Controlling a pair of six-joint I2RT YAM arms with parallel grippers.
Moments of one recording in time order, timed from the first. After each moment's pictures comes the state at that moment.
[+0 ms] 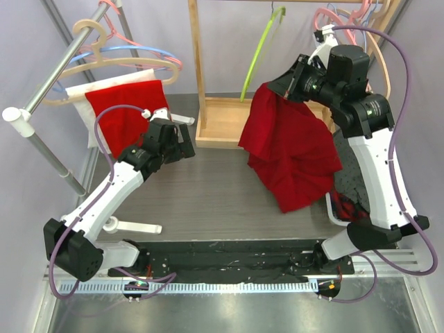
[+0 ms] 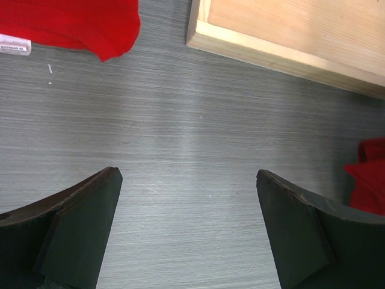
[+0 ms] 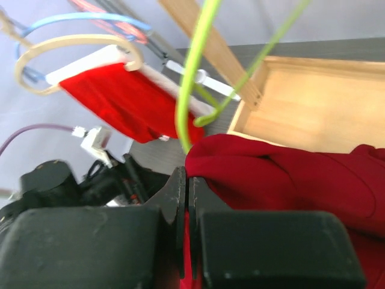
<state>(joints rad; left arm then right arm) -0.47 1.27 1.17 -0.61 -0.24 -0.57 0.34 1.49 2.08 -0.86 -0.24 0.52</state>
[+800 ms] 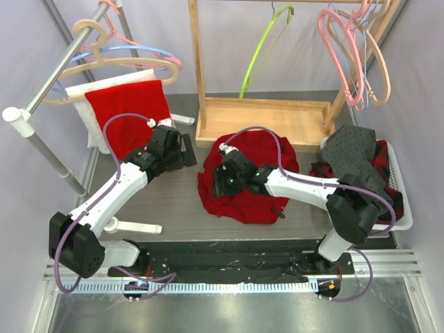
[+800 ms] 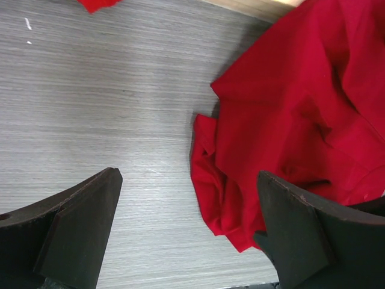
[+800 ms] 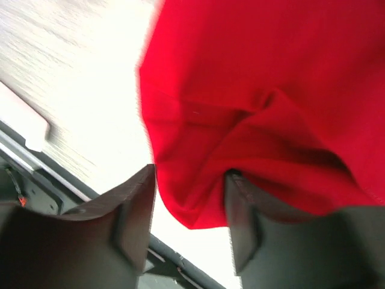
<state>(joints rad) -0.47 1.30 1.08 -0.61 -0.20 -0.61 0.87 1.63 1.05 -0.26 -0.05 0.61</state>
